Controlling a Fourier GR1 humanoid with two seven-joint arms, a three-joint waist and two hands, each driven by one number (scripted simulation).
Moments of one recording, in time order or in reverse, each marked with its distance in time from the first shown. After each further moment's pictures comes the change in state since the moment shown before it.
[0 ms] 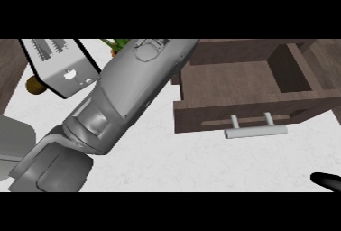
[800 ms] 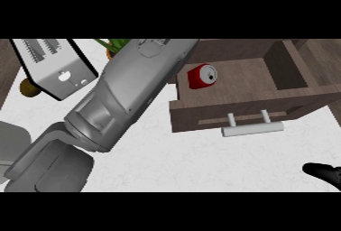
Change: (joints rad) left arm -0.049 0.000 -0.074 0.122 0.103 0.153 -0.085; right arm -0.085 -0.065 0.042 0.018 0.068 0.014 0.015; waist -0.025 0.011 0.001
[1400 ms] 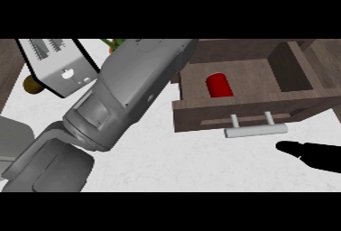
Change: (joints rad) left arm -0.021 0.000 0.034 0.014 0.100 0.007 -0.047; right arm -0.091 -0.105 0.142 0.115 0.310 0.030 -0.146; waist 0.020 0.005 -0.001
